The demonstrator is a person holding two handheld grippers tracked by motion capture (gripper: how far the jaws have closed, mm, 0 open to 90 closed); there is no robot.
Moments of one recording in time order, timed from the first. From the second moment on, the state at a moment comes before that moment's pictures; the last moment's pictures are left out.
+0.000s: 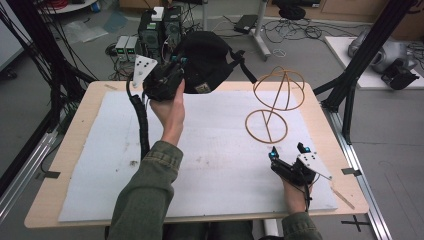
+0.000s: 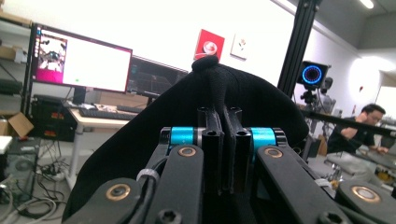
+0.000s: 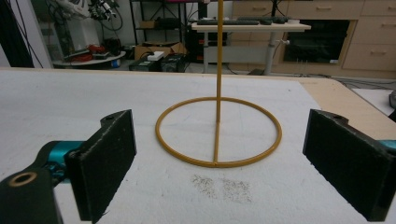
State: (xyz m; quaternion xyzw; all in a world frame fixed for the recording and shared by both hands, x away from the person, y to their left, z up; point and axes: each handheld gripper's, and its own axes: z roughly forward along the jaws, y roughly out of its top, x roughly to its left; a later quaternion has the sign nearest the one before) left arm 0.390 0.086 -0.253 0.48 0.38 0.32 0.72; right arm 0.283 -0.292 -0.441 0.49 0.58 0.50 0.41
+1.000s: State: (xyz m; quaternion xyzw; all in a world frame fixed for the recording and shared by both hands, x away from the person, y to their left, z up) left arm 0.418 -0.027 -0.254 0.45 0.34 0.22 0.80; right arm 0.282 -0.293 -0.439 0.49 0.58 0.50 0.42
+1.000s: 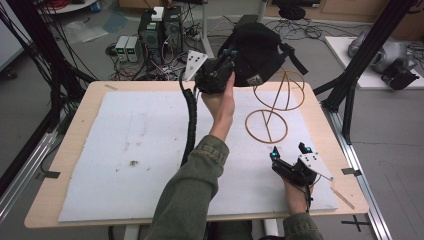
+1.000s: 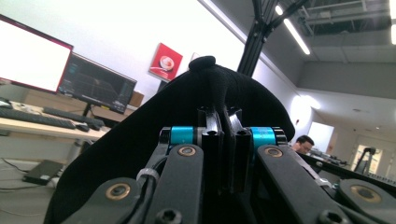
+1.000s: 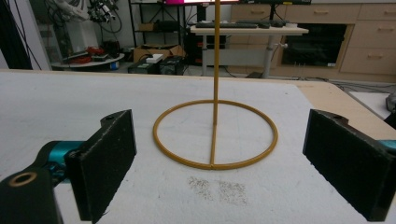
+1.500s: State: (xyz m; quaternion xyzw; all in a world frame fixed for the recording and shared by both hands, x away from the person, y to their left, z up) left arm 0.439 -0.095 -0.272 0.49 0.30 0.20 0.79; right arm 0.281 -0.290 -0.440 0.48 0.59 0.50 0.41
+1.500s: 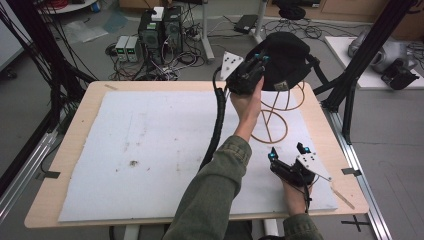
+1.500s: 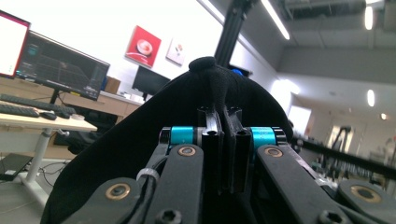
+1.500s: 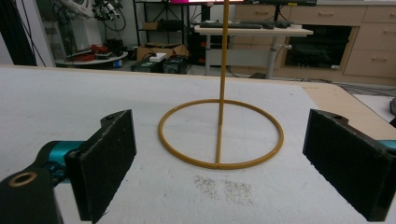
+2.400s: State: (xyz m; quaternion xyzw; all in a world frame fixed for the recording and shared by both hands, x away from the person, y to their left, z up) left arm 0.440 -0.125 -0.282 0.62 0.27 0.23 0.70; right arm 0.278 -0.296 -0.439 0.49 0.58 0.50 0.42
